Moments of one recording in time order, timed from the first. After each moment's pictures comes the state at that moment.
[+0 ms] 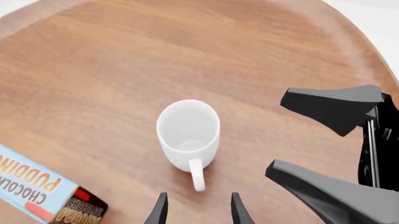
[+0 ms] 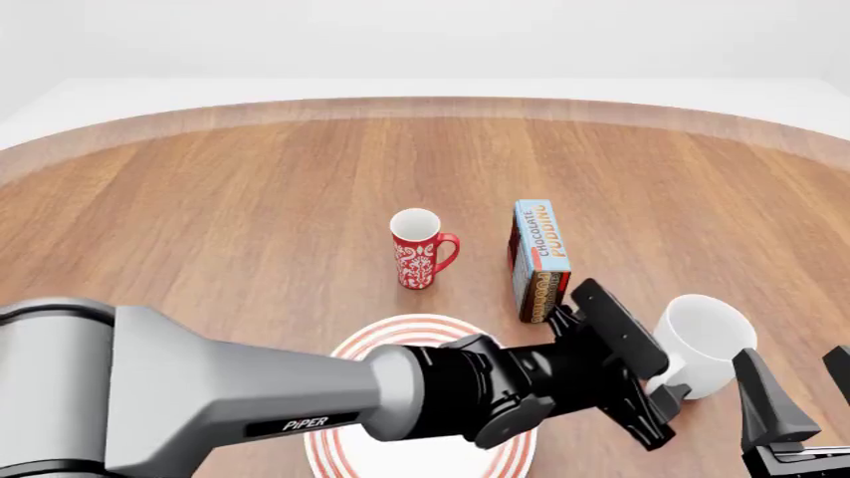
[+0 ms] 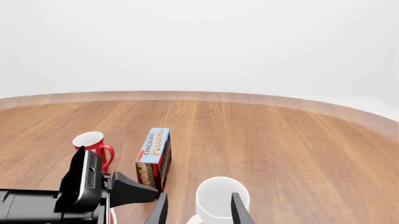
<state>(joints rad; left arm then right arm) -1.15 2.03 -1.32 -0.21 0.03 0.04 0.00 0.00 0.00 0.01</state>
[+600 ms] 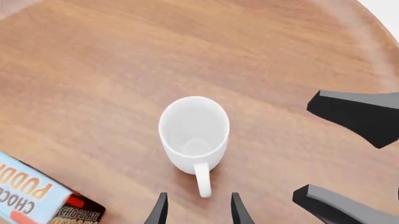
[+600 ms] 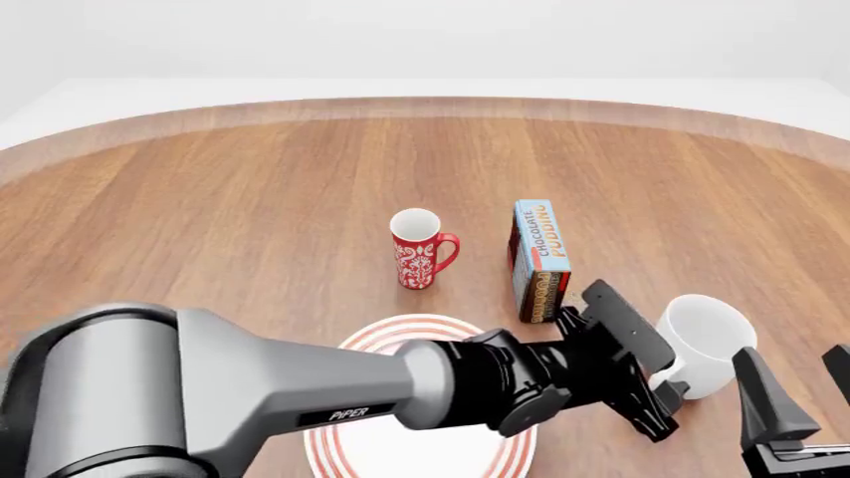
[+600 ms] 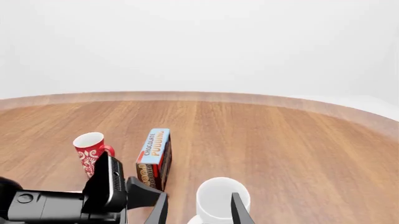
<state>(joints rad) -1.13 2.13 -1.43 -0.15 0.02 0.04 0.01 0.00 -0.01 0.01</state>
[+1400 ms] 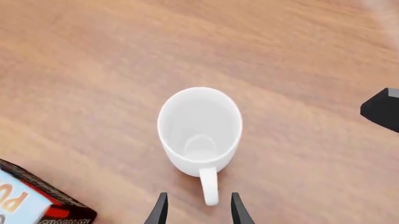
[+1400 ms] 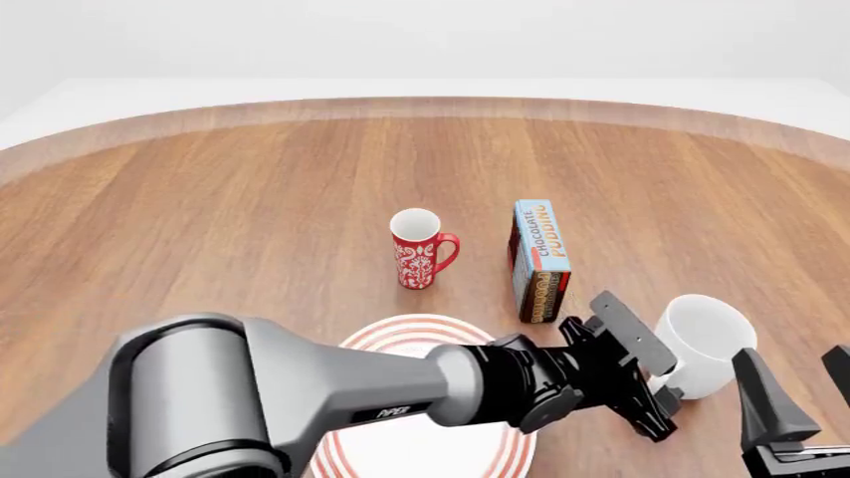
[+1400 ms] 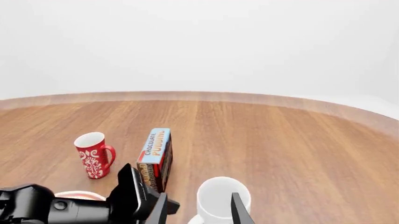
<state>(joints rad) -1.12 2.25 -1.54 -0.09 0.01 0.04 0.01 0.00 0.00 0.02</state>
